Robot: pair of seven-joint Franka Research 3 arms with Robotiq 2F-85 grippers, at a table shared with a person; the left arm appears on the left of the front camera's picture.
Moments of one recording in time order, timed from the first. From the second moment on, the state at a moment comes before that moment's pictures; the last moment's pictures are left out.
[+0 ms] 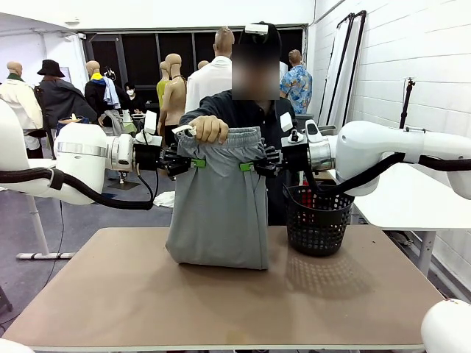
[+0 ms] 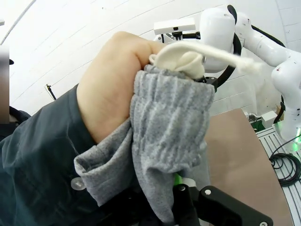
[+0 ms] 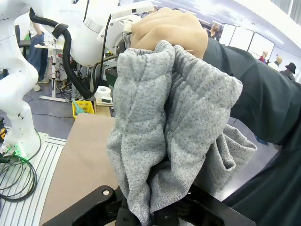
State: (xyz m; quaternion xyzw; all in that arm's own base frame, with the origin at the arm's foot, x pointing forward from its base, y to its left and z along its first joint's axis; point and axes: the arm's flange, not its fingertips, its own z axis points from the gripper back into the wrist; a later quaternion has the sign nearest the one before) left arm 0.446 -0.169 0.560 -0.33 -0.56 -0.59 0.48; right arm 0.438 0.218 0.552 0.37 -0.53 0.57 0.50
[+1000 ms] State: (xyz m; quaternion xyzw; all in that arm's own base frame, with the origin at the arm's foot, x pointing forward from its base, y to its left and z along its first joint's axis) left arm 0.451 -0.160 0.541 -0.35 -0.54 -0.57 0.51; right arm 0.442 0.212 0.549 0.39 -0.52 0.56 0.51
